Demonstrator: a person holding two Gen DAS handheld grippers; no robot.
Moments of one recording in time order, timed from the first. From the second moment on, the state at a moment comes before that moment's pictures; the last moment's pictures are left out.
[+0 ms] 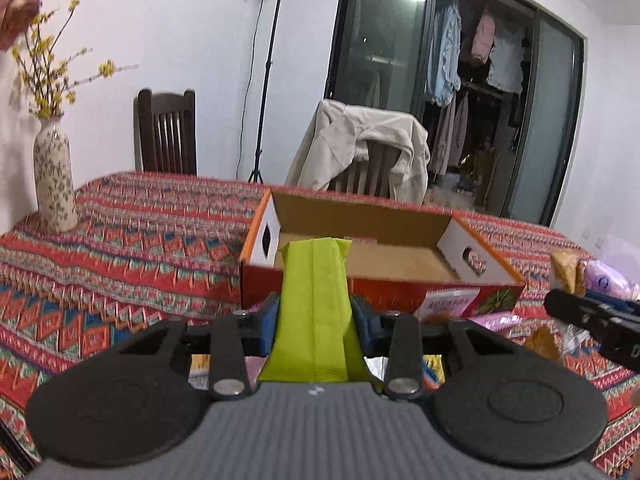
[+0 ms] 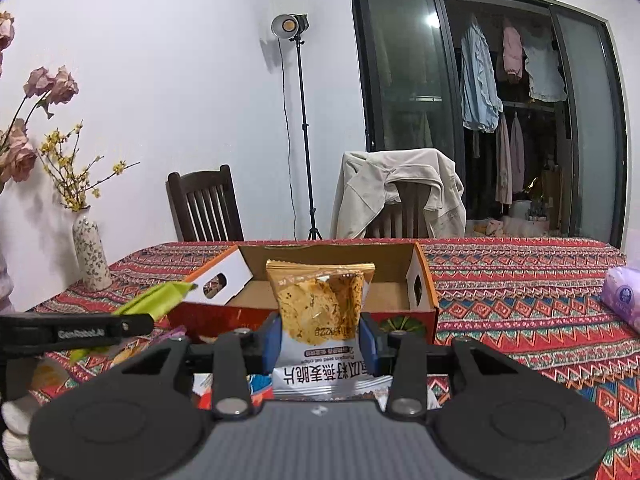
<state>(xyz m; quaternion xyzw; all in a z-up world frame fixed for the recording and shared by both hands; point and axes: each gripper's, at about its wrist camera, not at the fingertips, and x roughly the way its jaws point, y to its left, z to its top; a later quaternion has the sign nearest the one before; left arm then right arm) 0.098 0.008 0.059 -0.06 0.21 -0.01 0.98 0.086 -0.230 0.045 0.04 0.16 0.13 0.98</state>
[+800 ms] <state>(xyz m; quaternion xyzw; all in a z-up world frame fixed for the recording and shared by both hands) 0.220 -0.019 0.117 -0.04 0.18 0.01 0.98 0.217 -0.231 0.090 0.03 0.15 0.12 0.98</state>
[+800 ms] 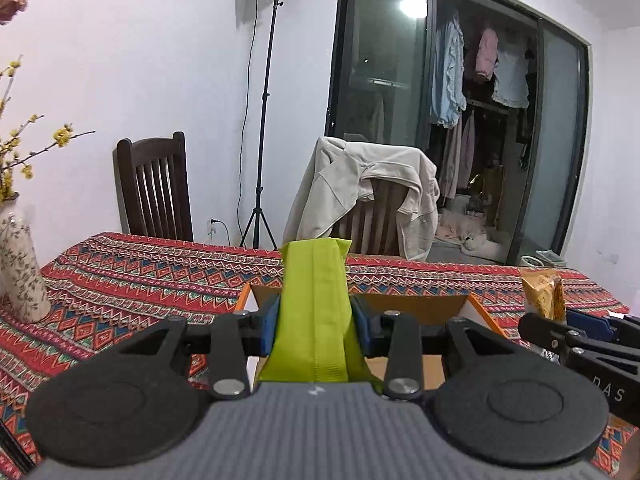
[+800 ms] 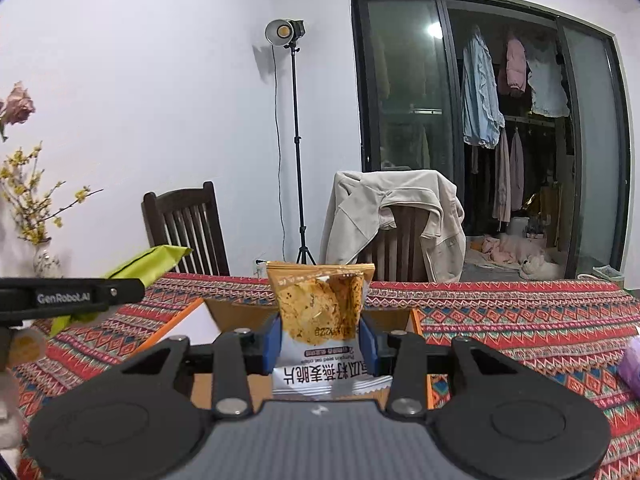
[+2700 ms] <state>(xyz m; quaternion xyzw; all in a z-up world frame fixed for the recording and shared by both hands) 0.235 0.003 0.089 -0.05 0.21 0.03 0.98 0.244 -0.236 0.073 0.05 0.20 0.12 0.97</state>
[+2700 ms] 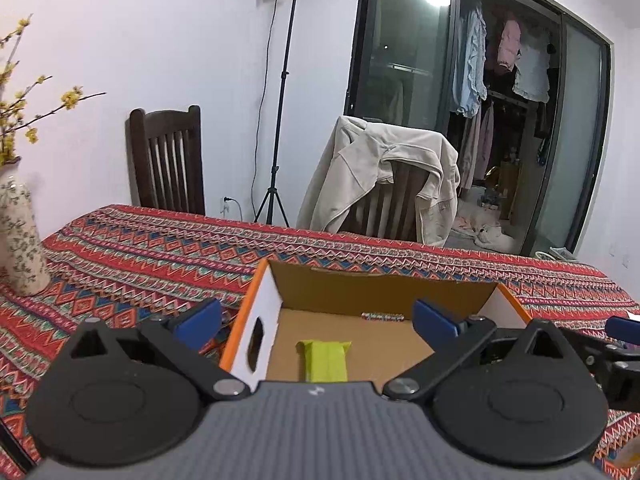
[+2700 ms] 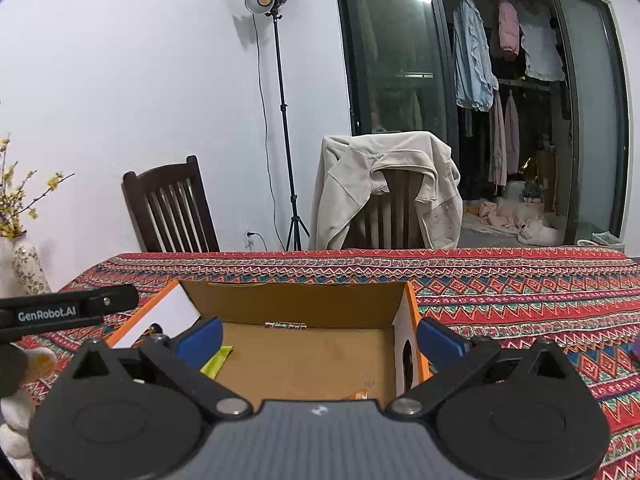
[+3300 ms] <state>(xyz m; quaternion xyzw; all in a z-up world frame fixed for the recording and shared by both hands) 0.141 0.025 0.063 -0.06 0.23 0.01 0.97 0.136 -0.252 0.045 0.04 0.22 0.12 0.97</state>
